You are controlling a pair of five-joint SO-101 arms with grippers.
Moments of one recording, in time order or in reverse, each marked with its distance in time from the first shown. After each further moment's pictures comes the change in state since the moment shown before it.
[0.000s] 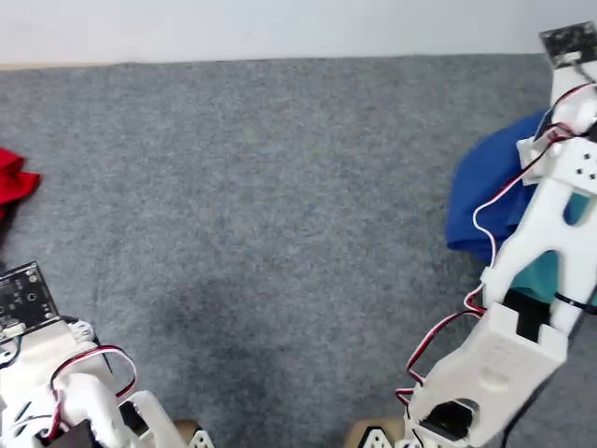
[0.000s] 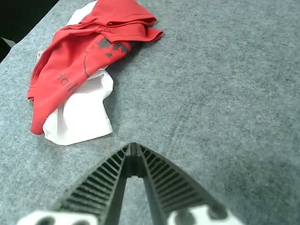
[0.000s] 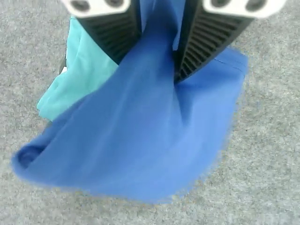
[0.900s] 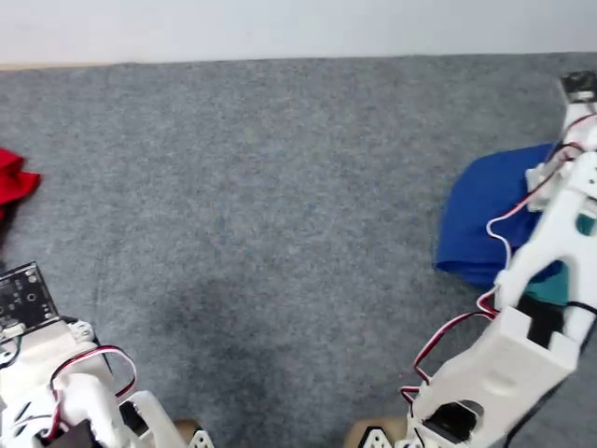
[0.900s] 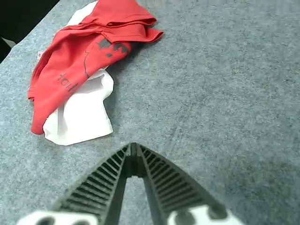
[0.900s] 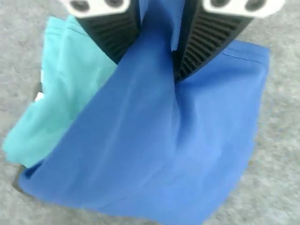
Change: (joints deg) left arm -0.1 0.0 0.0 0.0 0.0; right arm 5.7 0.0 16.9 -9.1 -2.2
